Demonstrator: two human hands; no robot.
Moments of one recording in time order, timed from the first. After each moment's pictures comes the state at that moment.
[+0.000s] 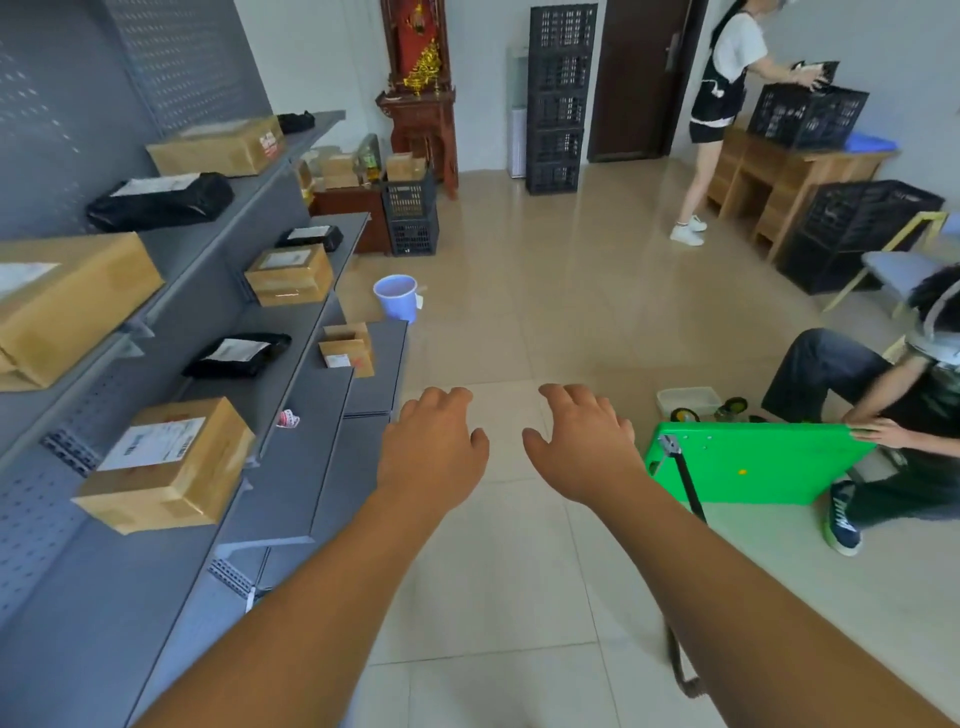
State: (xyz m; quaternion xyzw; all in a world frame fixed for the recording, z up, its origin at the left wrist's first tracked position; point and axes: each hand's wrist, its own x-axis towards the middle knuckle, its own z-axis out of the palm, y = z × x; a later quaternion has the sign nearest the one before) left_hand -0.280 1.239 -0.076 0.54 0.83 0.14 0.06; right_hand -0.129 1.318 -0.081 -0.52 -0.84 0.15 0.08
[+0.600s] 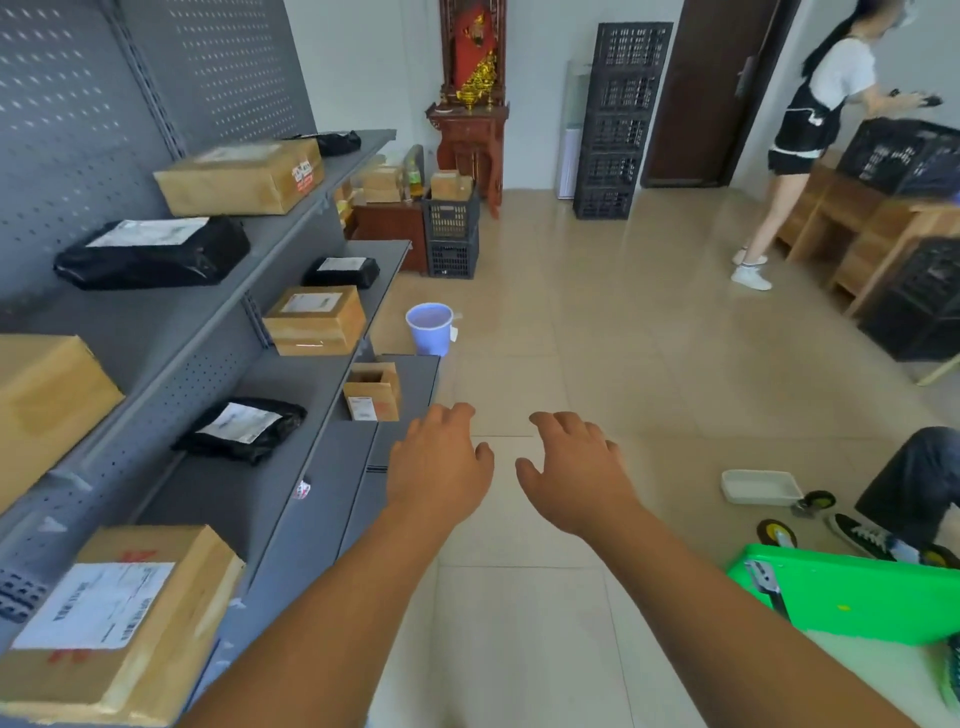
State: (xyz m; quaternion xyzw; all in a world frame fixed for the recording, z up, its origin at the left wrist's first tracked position) left_hand -0.496 1.464 -0.090 0.48 0.86 0.17 0.07; right_hand -0.358 1.543 -0.099 -0.46 -0.88 0.14 0.06
